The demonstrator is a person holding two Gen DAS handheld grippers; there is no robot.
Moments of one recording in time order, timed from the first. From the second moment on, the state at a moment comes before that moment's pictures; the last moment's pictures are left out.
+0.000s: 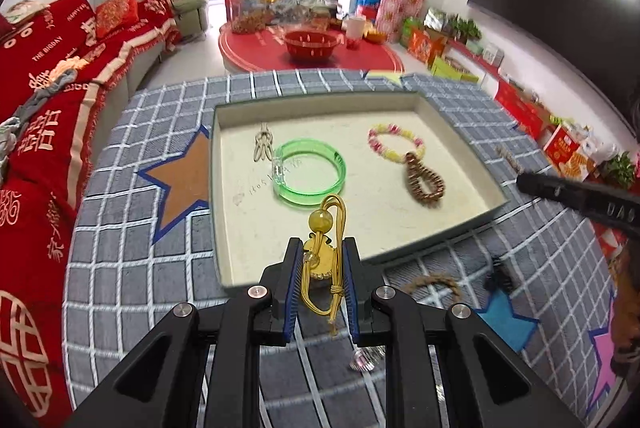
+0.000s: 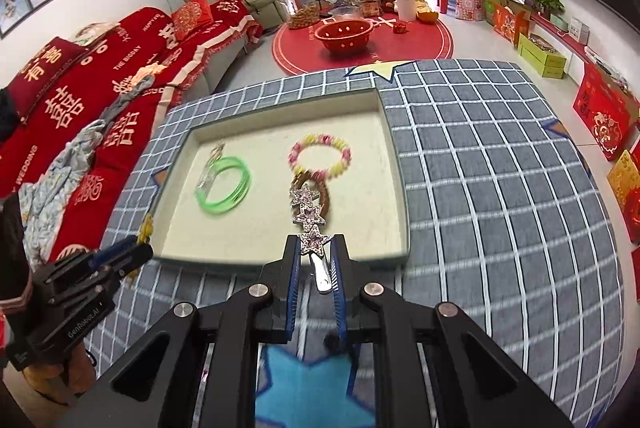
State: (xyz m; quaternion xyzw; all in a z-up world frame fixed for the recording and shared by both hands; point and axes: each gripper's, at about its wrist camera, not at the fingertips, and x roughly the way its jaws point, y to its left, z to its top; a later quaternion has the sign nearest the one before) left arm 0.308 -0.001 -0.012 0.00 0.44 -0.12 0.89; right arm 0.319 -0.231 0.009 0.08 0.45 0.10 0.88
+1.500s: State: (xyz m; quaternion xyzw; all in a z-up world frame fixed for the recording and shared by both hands) left arm 0.359 -0.026 -0.045 0.08 0.45 -0.07 0.89; right arm 0.371 -0.228 -0.038 0.12 0.46 0.08 0.87
